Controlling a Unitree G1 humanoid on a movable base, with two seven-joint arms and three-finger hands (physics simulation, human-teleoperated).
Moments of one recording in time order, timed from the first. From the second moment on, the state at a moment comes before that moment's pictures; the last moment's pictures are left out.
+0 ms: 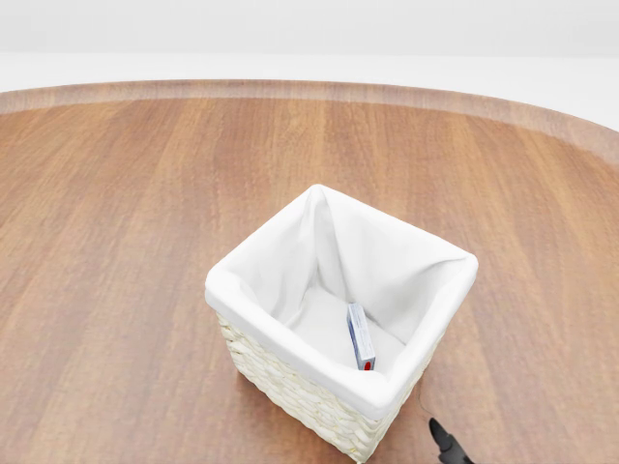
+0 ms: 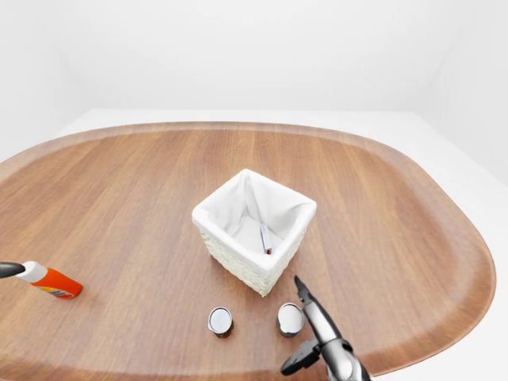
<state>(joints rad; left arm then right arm) -0.06 0.45 0.82 -0.96 0.41 0.09 -0.63 0.35 -0.10 -0.09 0.14 -0.56 -0.09 0.31</state>
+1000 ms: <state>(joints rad) -0.06 0.45 0.81 -0.95 0.42 0.09 -0.63 0.25 -0.14 -0.05 0.32 -0.55 -0.09 0.23</state>
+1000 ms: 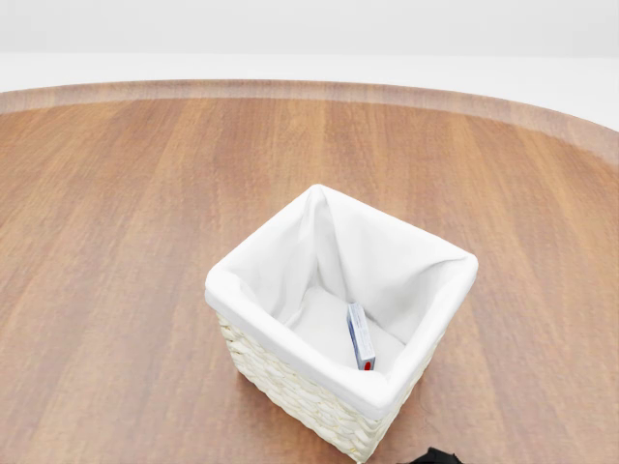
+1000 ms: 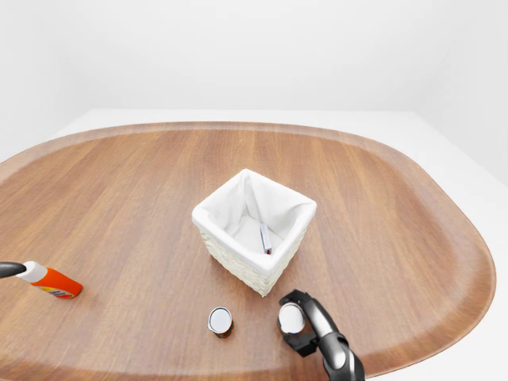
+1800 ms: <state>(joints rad) -0.06 0.45 0.81 -0.95 0.42 0.09 -0.63 0.29 -0.10 -0.24 0.14 -0.50 -0.09 0.21</state>
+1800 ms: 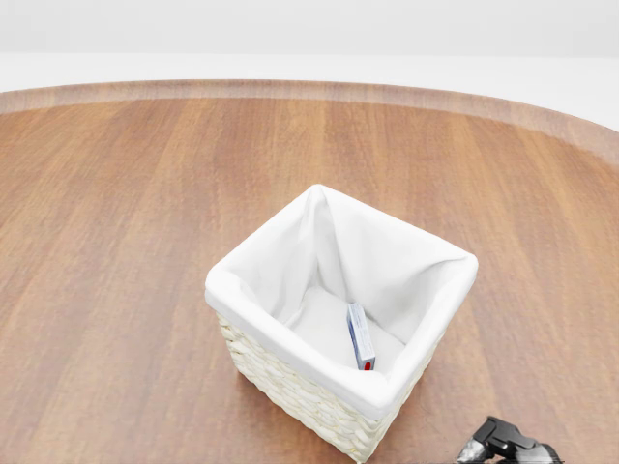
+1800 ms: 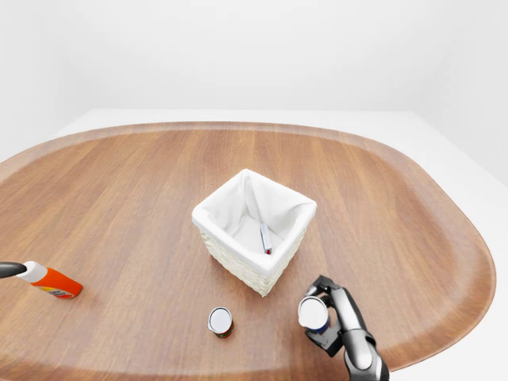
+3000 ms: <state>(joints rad) -0.06 0.44 0.81 -0.95 0.41 0.09 -0.63 -0.03 -0.10 -0.26 -0.47 -0.42 0.05 0.03</state>
